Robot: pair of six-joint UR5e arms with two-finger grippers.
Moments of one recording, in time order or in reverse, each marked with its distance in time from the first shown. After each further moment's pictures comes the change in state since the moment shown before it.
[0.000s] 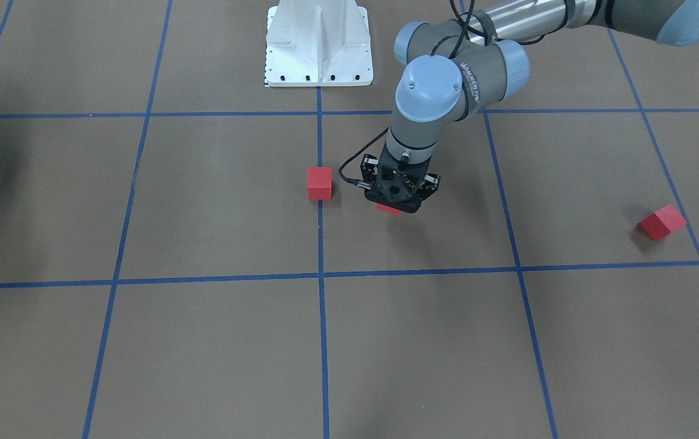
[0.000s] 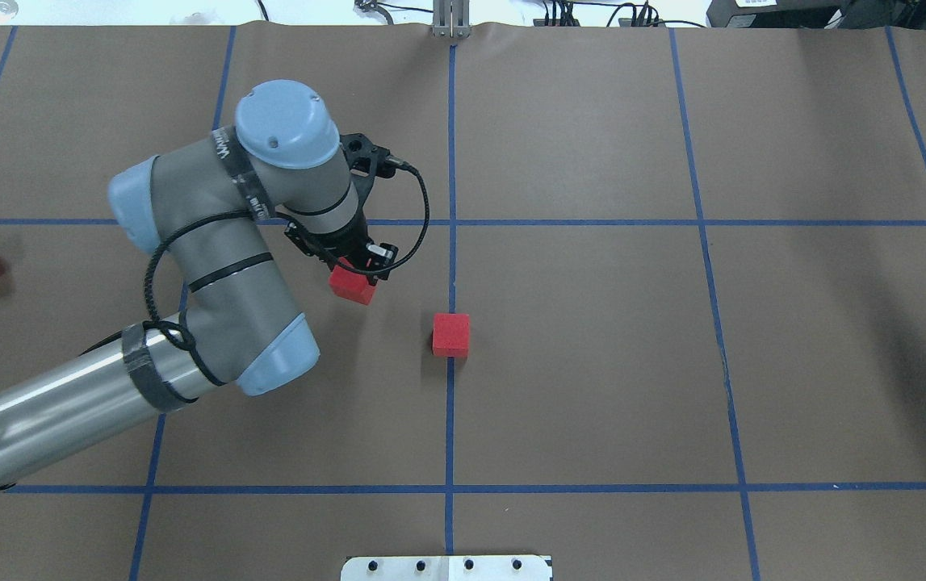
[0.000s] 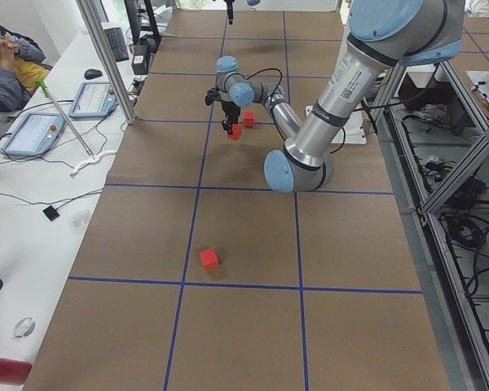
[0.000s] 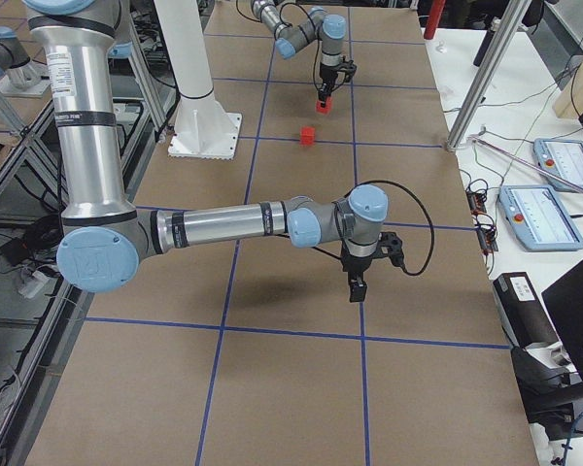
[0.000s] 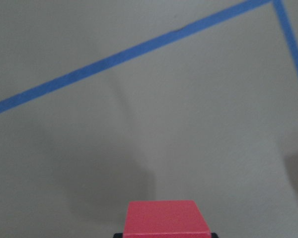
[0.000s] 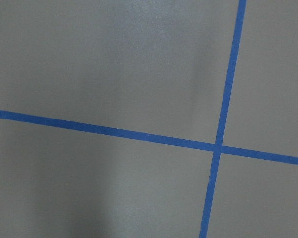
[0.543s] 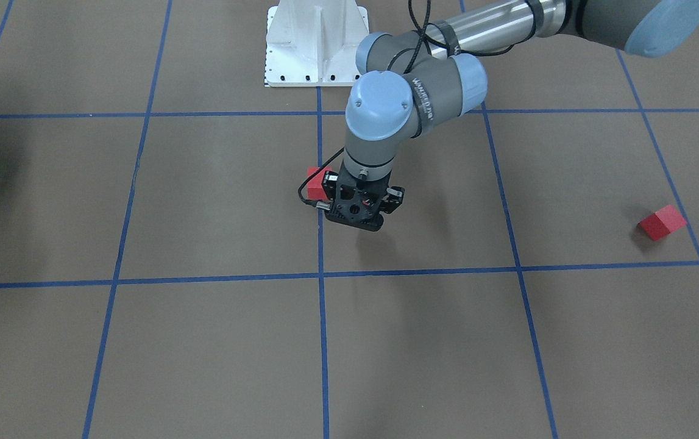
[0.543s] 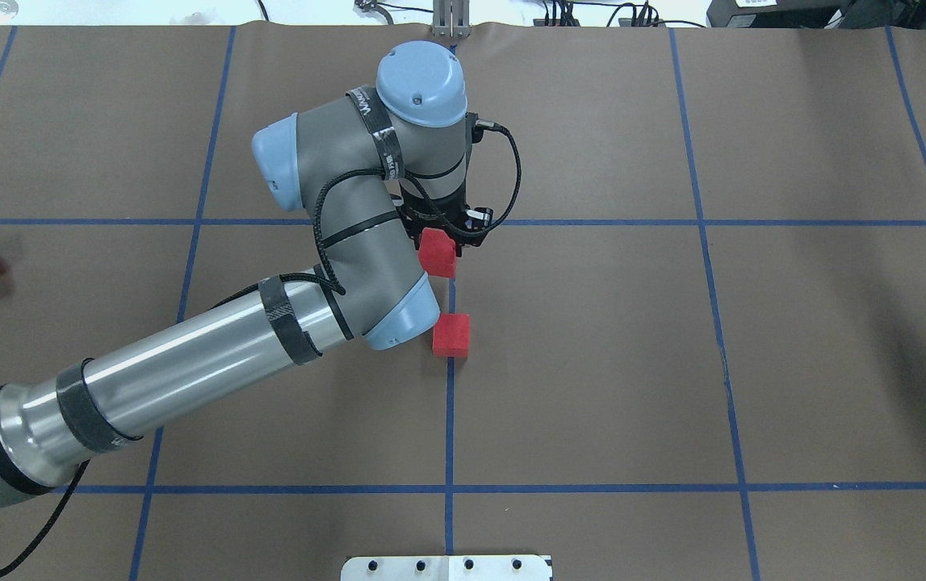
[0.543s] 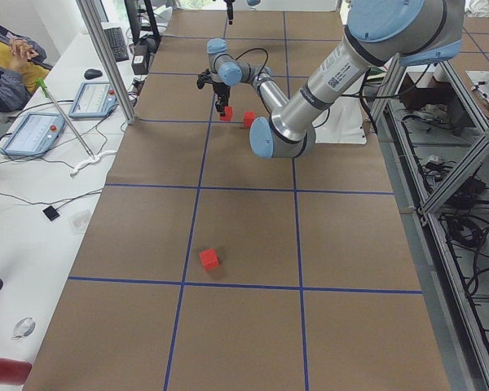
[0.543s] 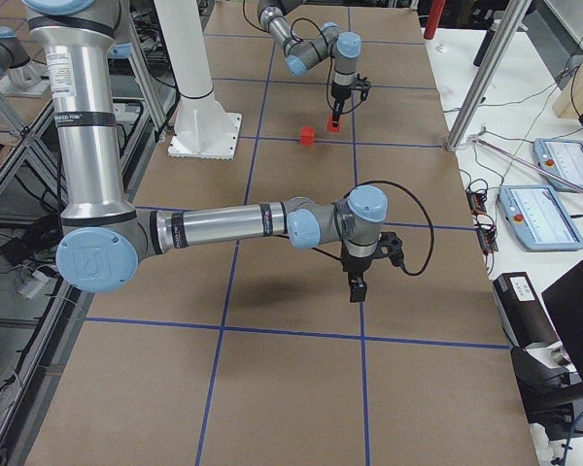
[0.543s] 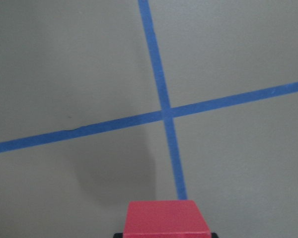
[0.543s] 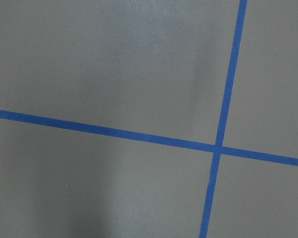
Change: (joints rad) left arm 0.027 -0.252 0.297 -0.050 0.001 -0.192; right arm 0.000 -0.002 -0.001 0.010 0.000 0.000
